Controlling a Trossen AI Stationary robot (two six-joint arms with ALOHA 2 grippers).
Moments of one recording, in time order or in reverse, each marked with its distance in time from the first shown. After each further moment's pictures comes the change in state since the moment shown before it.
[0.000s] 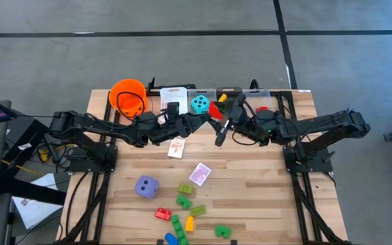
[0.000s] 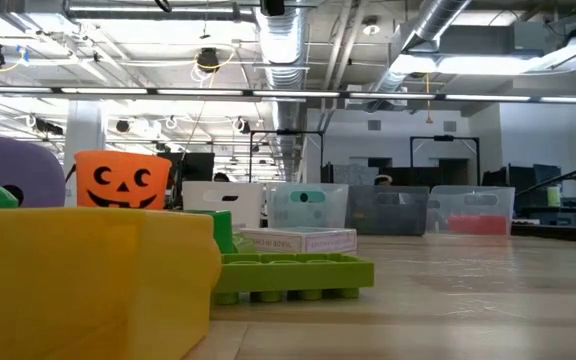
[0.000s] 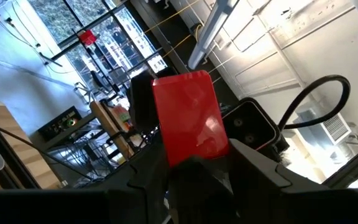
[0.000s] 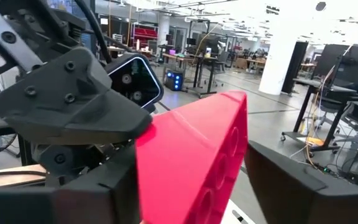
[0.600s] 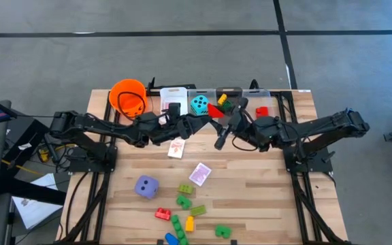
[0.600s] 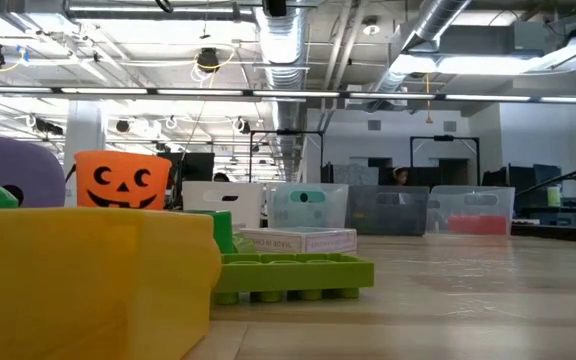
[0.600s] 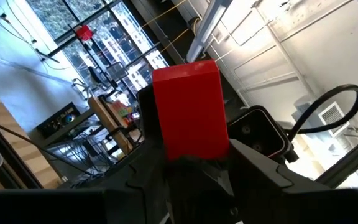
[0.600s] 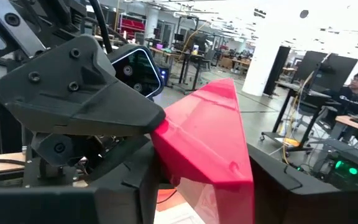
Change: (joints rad) left arm 0.000 0.003 0.000 -0.005 0.012 0.003; right arm 0.053 0.003 0.000 0.000 0.130 -0.081
